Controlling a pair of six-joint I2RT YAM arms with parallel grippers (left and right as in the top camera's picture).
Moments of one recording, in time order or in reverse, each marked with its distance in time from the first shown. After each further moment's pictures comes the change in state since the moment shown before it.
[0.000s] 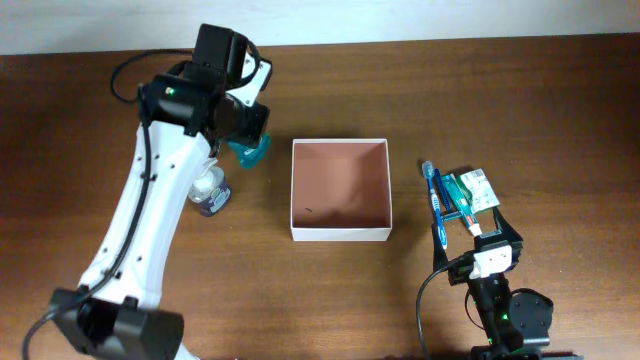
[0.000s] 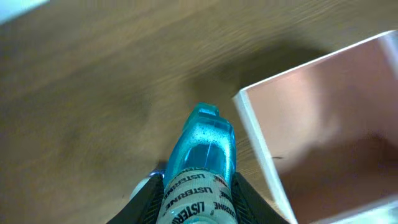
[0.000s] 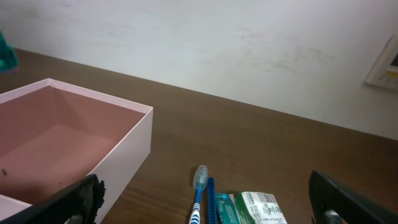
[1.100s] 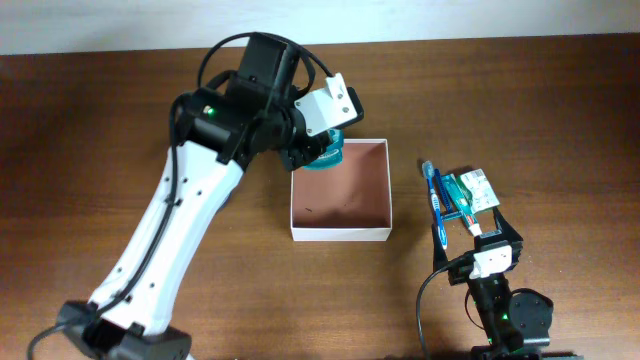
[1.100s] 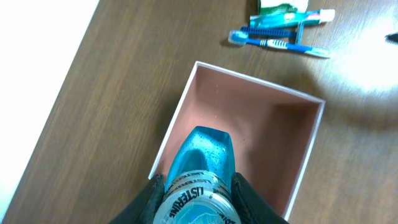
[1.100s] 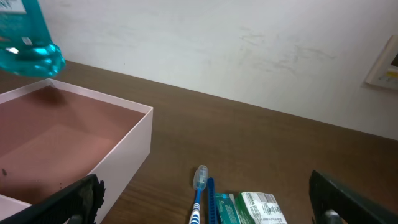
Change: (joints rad) left arm -0.179 -0.018 0.024 0.052 0.309 0.580; right arm 0.000 0.000 0.000 0.000 0.000 -0.001
